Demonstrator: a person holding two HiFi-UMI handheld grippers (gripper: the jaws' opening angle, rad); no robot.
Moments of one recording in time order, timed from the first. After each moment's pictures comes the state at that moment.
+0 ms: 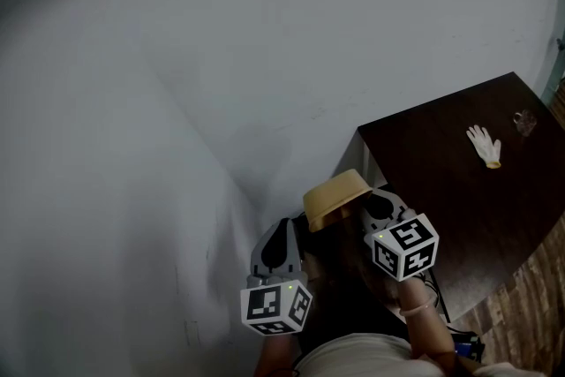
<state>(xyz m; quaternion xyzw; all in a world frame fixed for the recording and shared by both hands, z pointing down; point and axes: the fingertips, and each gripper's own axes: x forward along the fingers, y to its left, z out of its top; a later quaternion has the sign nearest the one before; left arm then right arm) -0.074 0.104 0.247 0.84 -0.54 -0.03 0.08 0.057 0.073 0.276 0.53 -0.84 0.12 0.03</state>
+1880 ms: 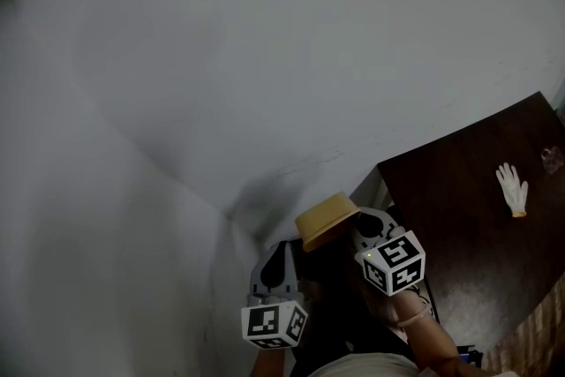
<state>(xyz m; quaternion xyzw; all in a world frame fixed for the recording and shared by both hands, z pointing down) -0.078 -0.123 0.329 0.83 -0.55 0.00 0.11 0.045 -0.164 0.355 0.49 -0.85 0.16 0.08</state>
